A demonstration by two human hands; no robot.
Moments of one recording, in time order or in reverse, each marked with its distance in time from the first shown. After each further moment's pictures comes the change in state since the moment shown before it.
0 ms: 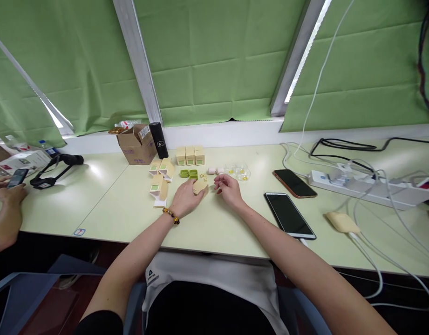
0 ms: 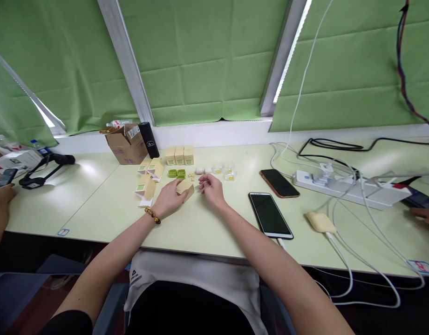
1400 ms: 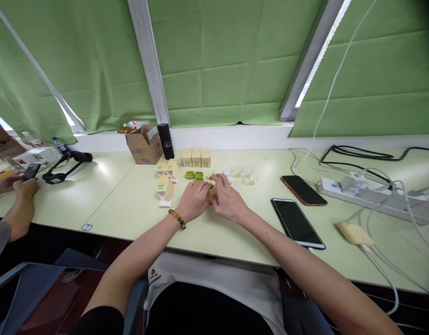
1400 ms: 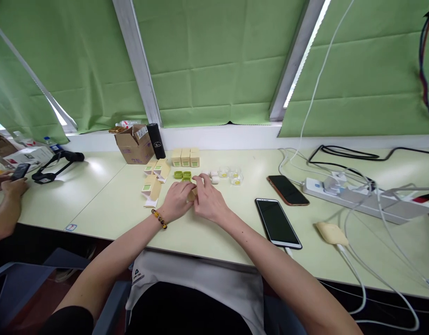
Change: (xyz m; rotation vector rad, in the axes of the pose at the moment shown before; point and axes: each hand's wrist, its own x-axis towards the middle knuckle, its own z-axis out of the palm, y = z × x) left_hand -0.008 0.002 0.000 0.288 0.058 0.526; right_hand -0.041 -0.062 0.013 -0.982 -0.280 -0.504
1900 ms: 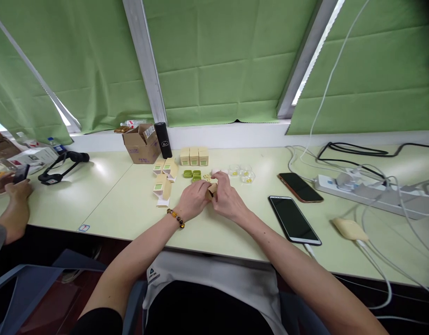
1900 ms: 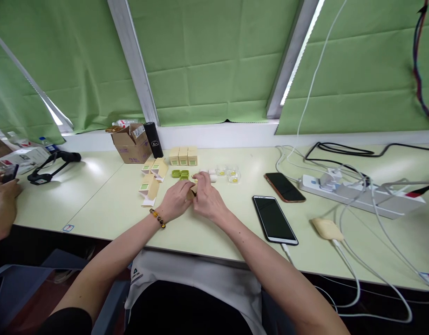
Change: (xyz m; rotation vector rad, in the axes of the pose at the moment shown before) left_hand 0.000 0.003 0.003 -0.060 -0.014 0.005; right_hand -0.004 0.007 0.006 0.131 0.126 -0.026
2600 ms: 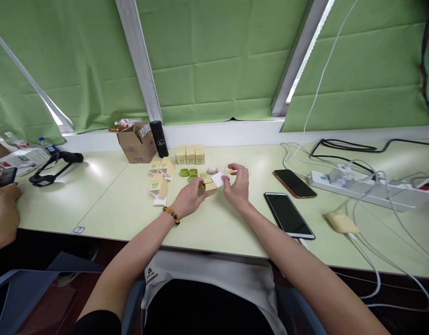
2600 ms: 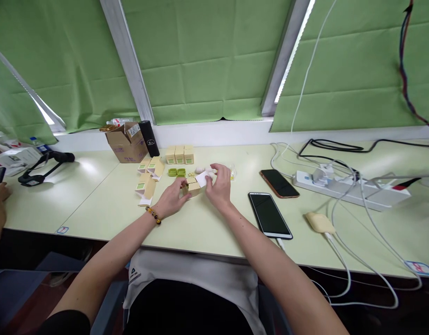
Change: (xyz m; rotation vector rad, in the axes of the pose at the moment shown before) left_hand 0.001 -0.006 -0.001 -0.253 -0.067 -0.237; right_hand 0.007 0.047 0.005 0.166 0.509 0.202
